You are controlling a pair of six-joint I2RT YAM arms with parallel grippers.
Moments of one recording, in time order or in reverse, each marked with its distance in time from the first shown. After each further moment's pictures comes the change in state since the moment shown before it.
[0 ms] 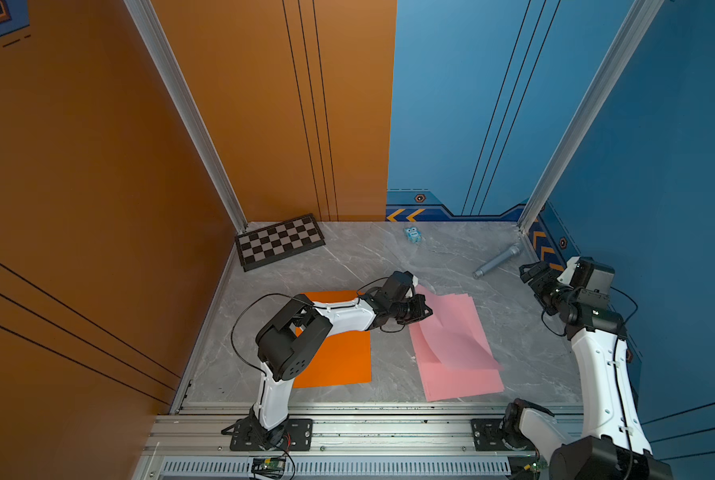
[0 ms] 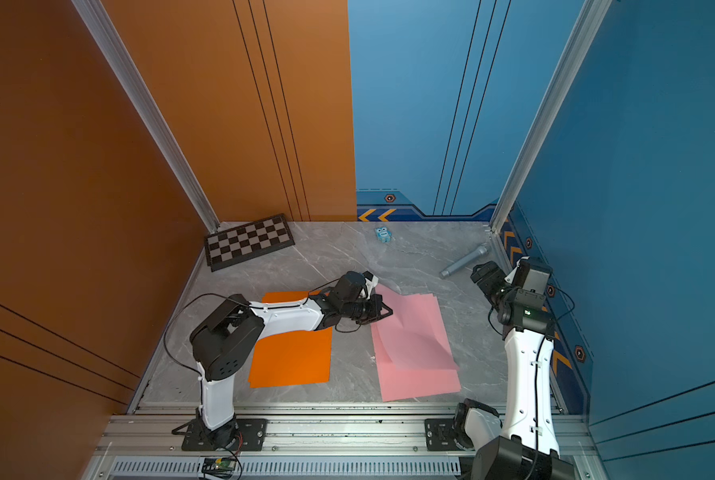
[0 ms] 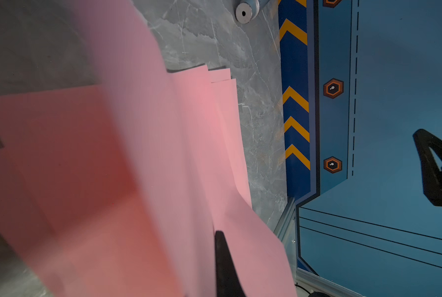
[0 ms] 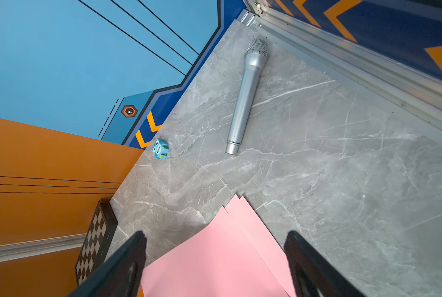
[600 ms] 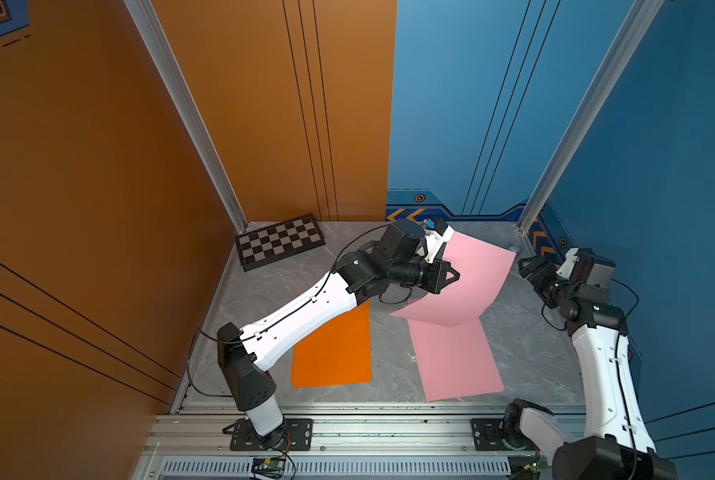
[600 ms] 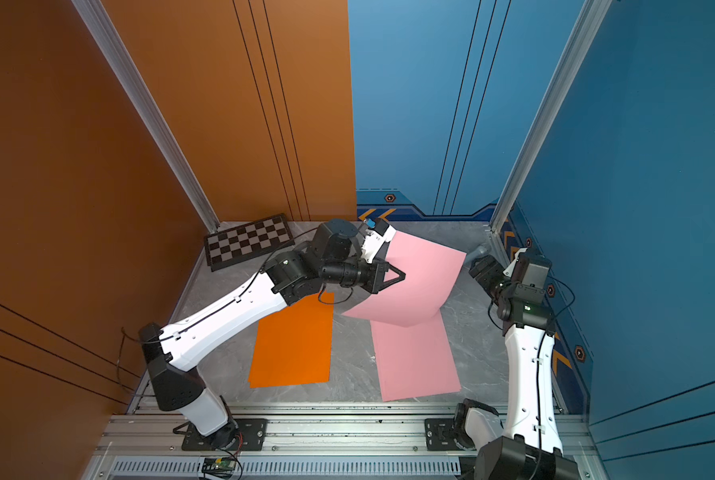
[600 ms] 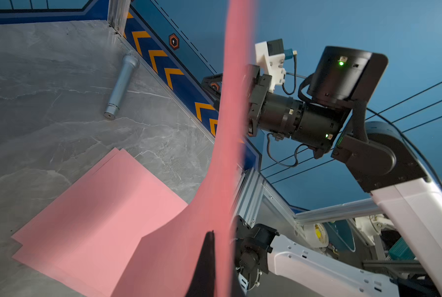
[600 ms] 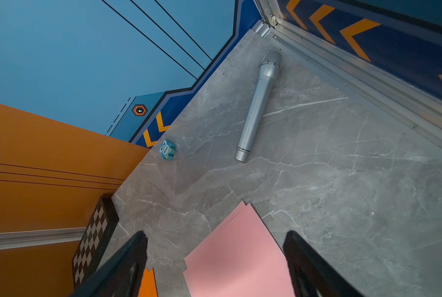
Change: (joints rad) left arm -0.079 -0.299 0.536 -0.666 -0.021 0.450; right arm 0.022 0.005 0.060 0.003 0.019 -0.024
